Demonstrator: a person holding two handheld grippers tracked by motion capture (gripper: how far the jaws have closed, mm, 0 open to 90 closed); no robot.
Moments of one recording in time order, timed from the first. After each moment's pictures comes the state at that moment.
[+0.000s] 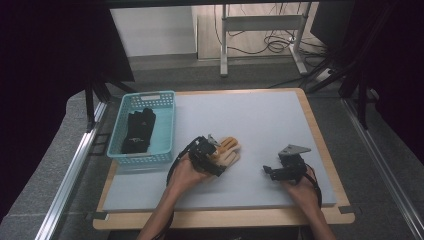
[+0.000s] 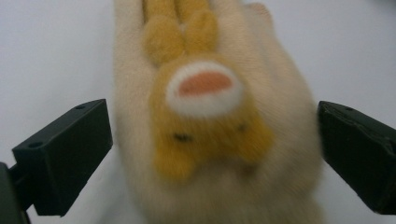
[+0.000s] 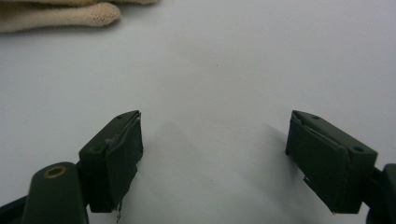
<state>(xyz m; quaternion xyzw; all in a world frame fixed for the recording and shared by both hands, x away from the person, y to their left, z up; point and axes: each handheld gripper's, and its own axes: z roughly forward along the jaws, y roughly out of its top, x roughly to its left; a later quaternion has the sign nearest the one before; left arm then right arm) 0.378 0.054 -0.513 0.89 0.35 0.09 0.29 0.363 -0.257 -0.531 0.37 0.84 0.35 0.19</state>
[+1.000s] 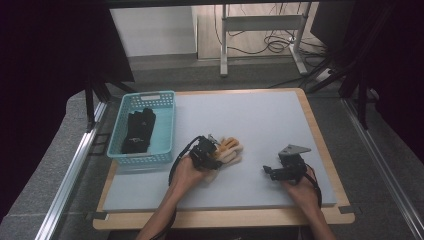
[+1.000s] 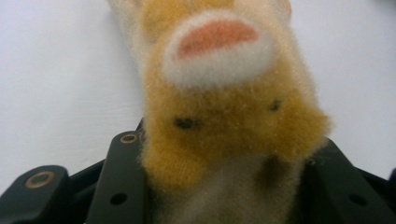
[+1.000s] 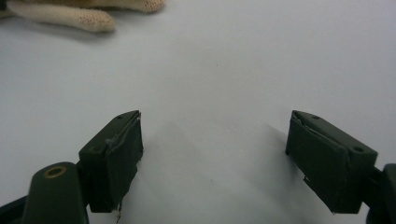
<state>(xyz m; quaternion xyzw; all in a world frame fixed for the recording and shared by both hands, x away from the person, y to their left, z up) 0.381 0.056 -0.510 0.88 0.37 0.06 0.29 0.363 -0.257 -0.531 0.37 0.84 0.35 0.19</state>
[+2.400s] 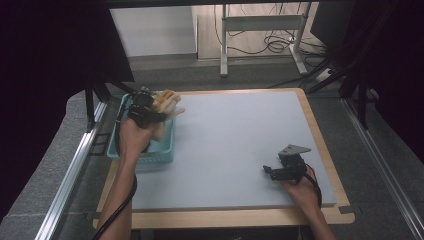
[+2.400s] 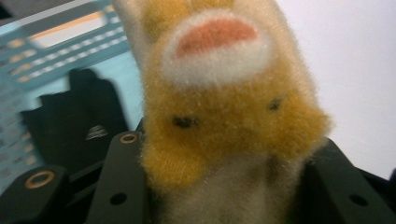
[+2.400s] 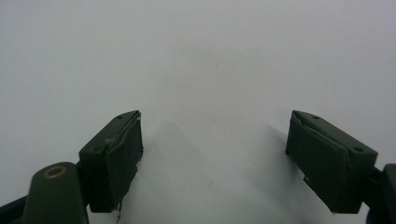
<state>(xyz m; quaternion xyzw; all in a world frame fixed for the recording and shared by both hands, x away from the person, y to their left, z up) 0.424 0.226 -0.395 0.76 0.56 0.17 0.28 0.363 -0.258 -0.531 0.37 0.84 0.35 0.19</state>
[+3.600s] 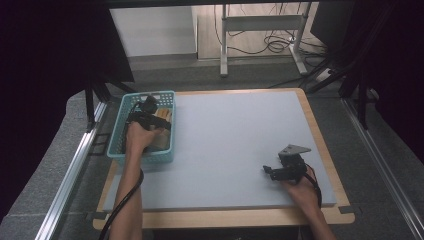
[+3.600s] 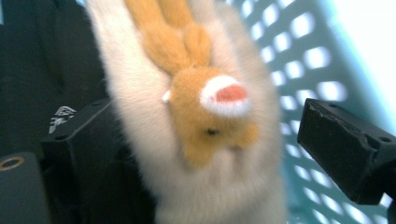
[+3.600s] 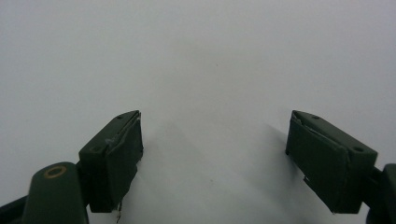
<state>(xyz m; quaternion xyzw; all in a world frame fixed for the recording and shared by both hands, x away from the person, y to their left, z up) 0.481 0.243 -0.473 0.76 0.60 0.08 0.23 0.363 -0.258 -0.531 0.37 0.84 0.35 0.19</state>
